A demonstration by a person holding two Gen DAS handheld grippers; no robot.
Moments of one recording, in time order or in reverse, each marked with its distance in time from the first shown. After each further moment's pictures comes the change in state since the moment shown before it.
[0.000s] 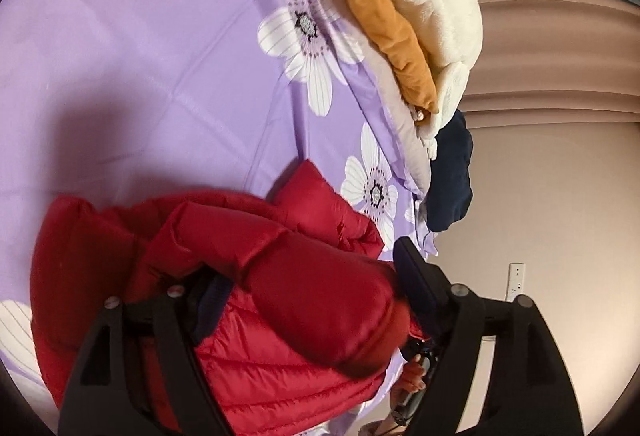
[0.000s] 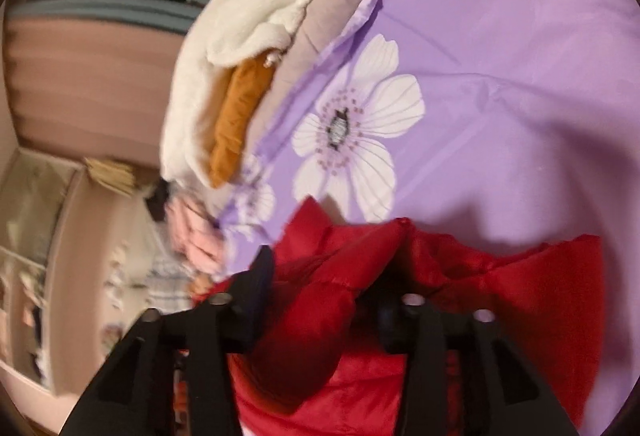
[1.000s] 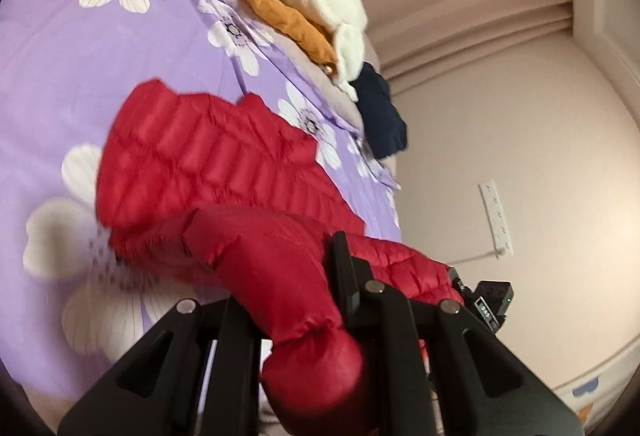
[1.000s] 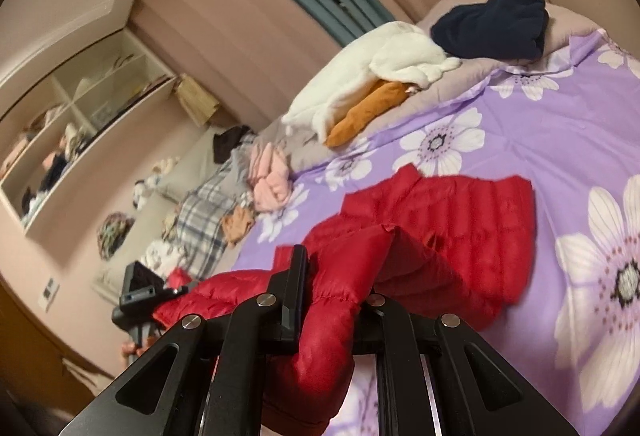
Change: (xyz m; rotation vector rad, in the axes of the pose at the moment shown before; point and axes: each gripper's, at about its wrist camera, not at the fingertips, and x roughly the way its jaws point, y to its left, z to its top) left arm -0.152 -0.024 -0.174 0.307 -0.048 -0.104; right arm -0.153 0.091 -0.144 -0.507 -0.107 0.042
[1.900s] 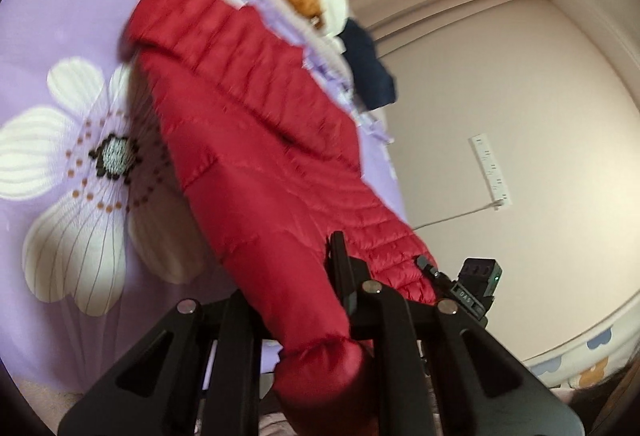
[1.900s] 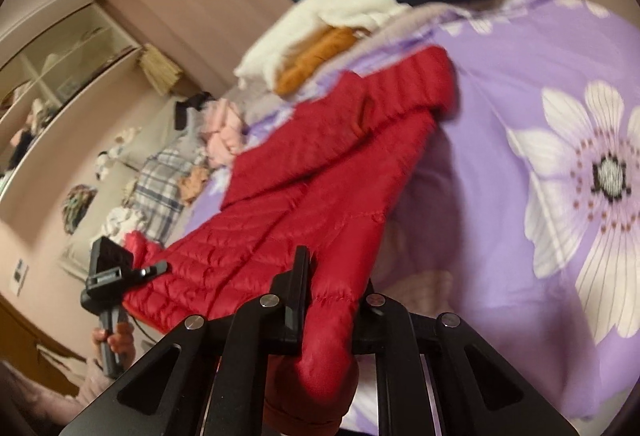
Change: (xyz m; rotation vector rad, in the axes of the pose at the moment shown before) left arm 0.002 0.035 -0.110 0.094 0.058 -0.081; right arm -0.023 -0.023 -0.109 -0.040 0.075 -0.106
